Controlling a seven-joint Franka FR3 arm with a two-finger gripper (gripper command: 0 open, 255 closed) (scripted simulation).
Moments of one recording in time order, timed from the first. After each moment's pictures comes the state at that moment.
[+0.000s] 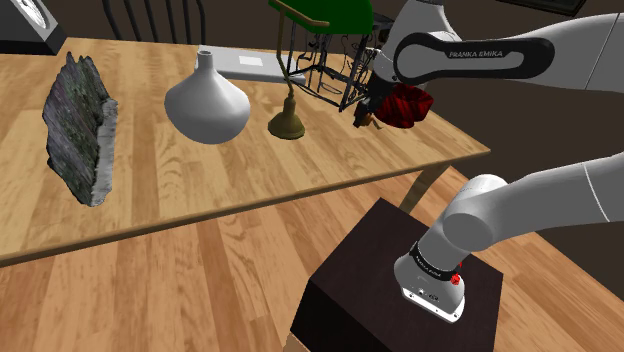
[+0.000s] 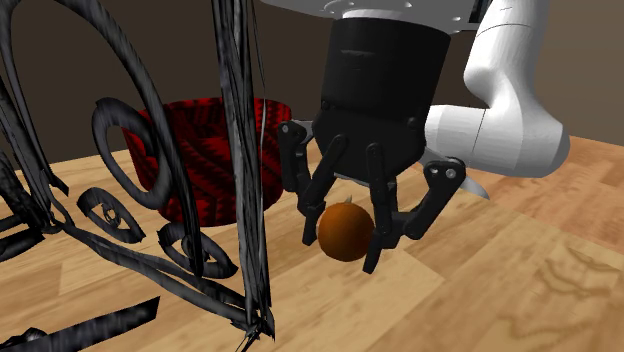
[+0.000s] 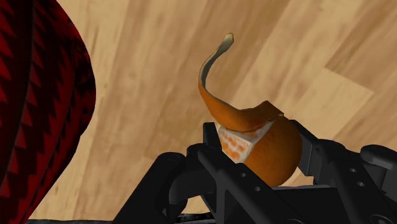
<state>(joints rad) -0.09 -0.64 -0.13 -2.53 -0.14 2.08 -0.13</state>
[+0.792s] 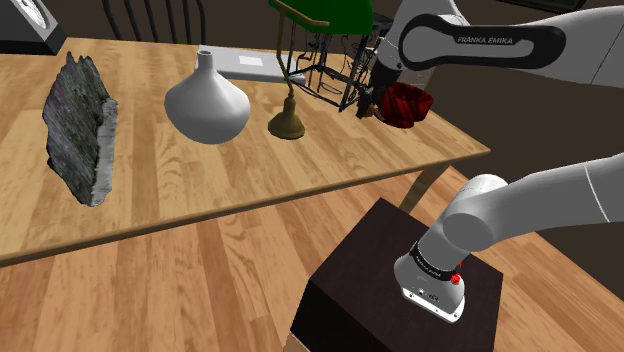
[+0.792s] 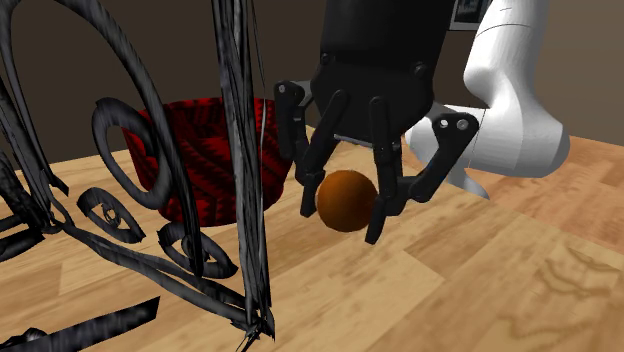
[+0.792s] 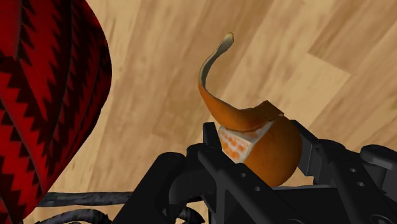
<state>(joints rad) -0.08 -0.64 -0.13 -2.45 -0.13 2.00 -0.14</state>
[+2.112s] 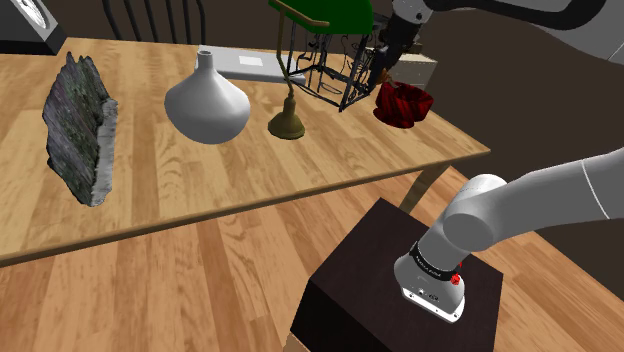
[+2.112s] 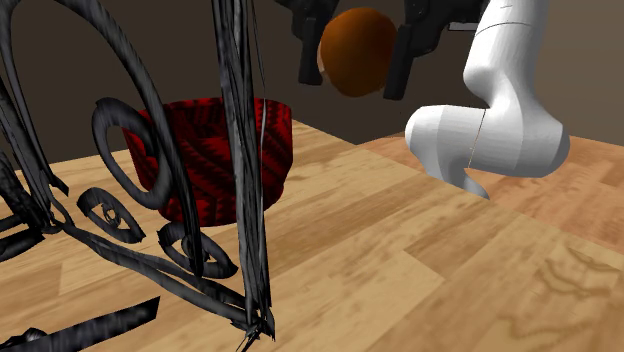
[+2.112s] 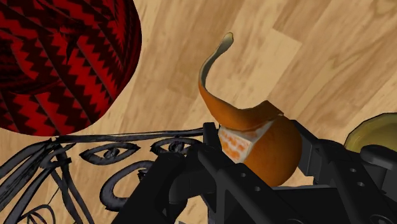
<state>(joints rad) -0.07 -0.61 -0.11 -2.16 -0.11 1.74 -0.16</state>
